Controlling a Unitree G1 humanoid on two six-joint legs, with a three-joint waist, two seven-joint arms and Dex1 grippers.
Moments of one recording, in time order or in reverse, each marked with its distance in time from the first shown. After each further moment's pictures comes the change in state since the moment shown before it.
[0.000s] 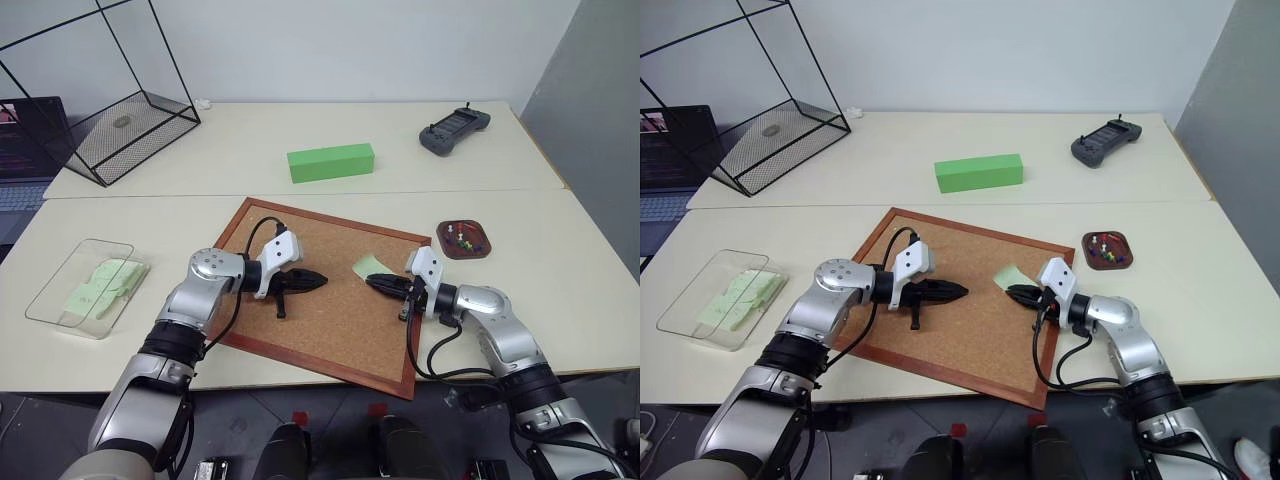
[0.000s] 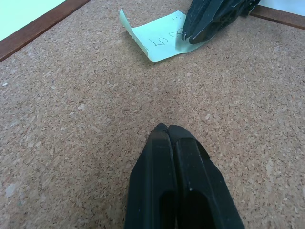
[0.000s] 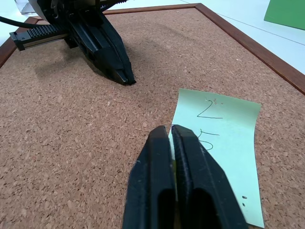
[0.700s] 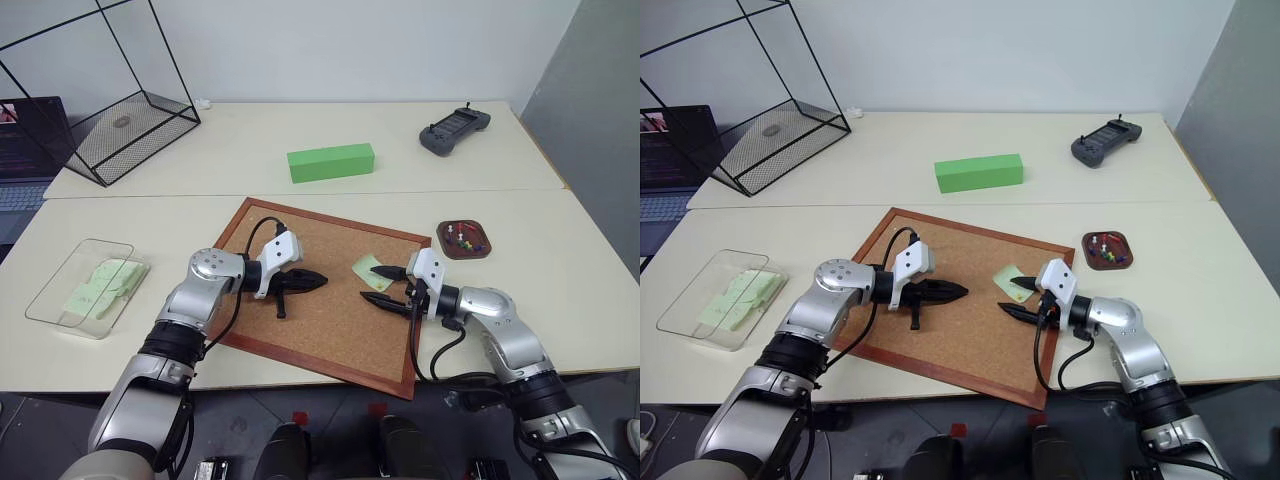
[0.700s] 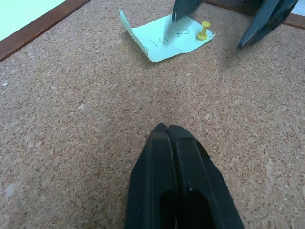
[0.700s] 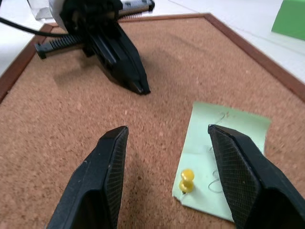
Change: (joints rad) left arm 0.003 0.002 0.001 -0.006 0.000 0.001 -0.001; right arm 0.034 -0.010 0.006 -0.072 0.017 0.037 0.008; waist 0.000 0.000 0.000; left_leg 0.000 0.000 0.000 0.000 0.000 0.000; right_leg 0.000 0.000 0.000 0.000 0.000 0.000
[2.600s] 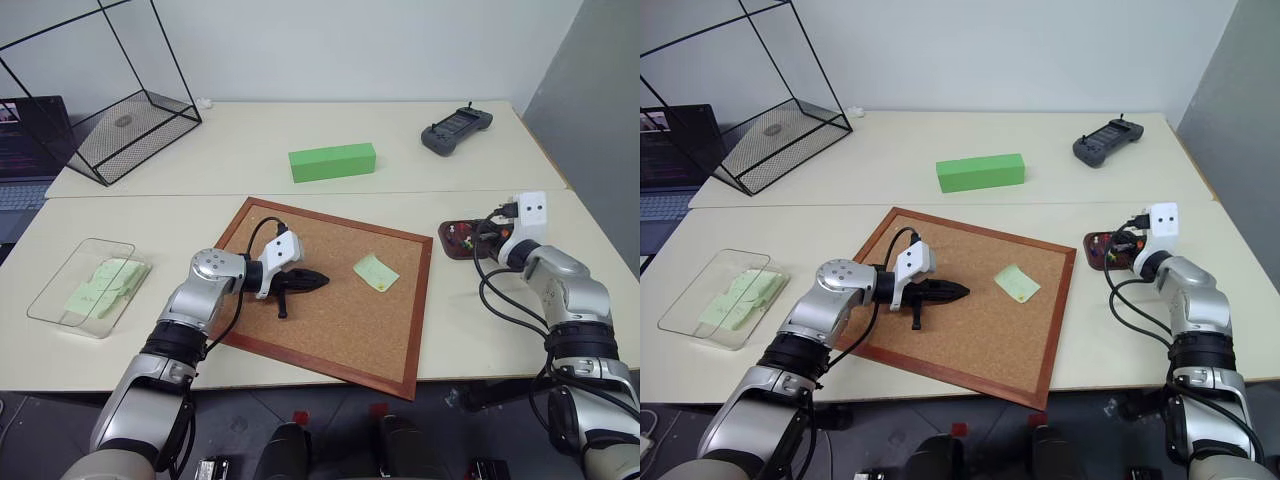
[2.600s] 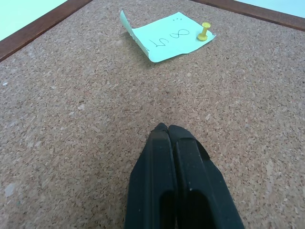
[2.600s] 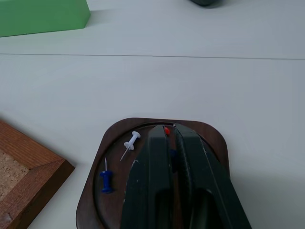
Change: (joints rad) left arm -0.001 -0.008 0.002 0.006 -0.002 -0.002 0.002; right arm -0.245 -0.107 -0.407 0.298 0.070 0.360 -0.431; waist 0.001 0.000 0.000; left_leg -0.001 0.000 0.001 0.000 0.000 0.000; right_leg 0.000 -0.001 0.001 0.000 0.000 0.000
